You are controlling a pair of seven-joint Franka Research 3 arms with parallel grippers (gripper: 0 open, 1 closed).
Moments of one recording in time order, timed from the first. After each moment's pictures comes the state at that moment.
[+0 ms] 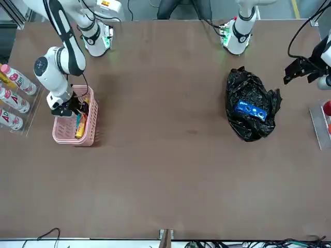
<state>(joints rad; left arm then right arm) 0.00 -0.02 -0.05 -1.52 -0.01 1.45 -0.08 -0.01 0.04 -0.02 -2.63 0.17 2.76 -0.07</state>
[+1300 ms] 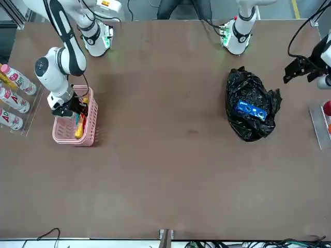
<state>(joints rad) 0.00 -0.02 -0.05 -1.52 -0.01 1.44 -0.08 0.00 0.04 -0.02 -2.63 0.17 2.76 -0.07</state>
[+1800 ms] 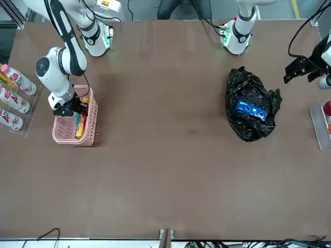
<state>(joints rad) 0.00 -0.02 -0.05 -1.52 -0.01 1.44 -0.08 0.01 0.04 -0.02 -2.63 0.17 2.76 -0.07</state>
